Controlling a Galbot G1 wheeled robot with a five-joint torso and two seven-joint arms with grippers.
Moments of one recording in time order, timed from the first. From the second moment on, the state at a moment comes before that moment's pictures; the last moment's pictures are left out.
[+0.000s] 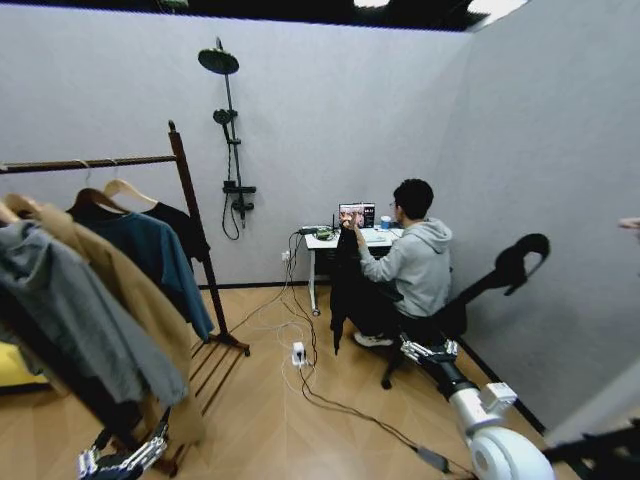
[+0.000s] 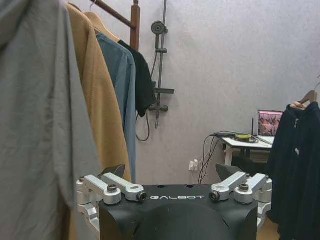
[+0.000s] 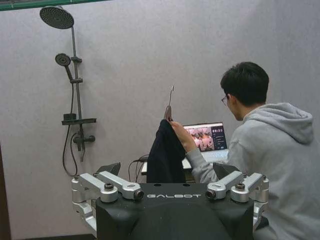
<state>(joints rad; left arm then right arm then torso) 1.94 -1.35 -0.90 -2.27 -0.51 -0.14 0.13 -1.40 1.30 0.83 2.14 0.46 -0.17 -0.12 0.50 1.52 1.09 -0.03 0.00</state>
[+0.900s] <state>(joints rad) 1.94 -1.35 -0.90 -2.27 -0.51 -0.14 0.13 -1.29 1.26 0.81 2.14 0.42 -0.28 0.01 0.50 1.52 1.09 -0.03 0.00</state>
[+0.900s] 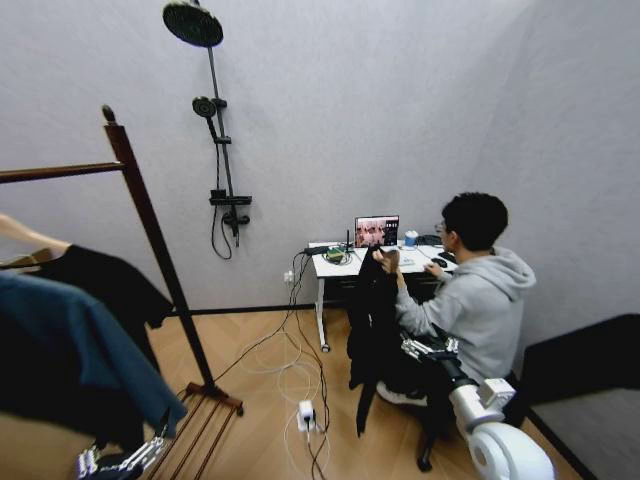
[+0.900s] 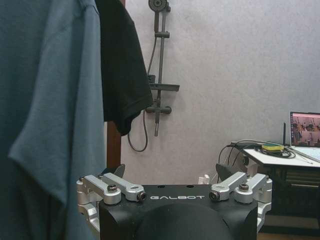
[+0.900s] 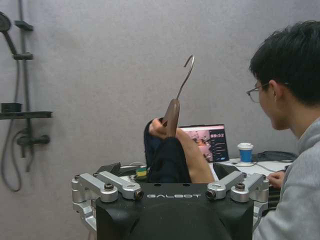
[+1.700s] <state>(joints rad) 1.94 -1.35 -0.90 -2.27 -0.51 -0.14 0.13 -0.89 0.96 0.73 1.78 0.60 -0.30 -0.18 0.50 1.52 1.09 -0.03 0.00</state>
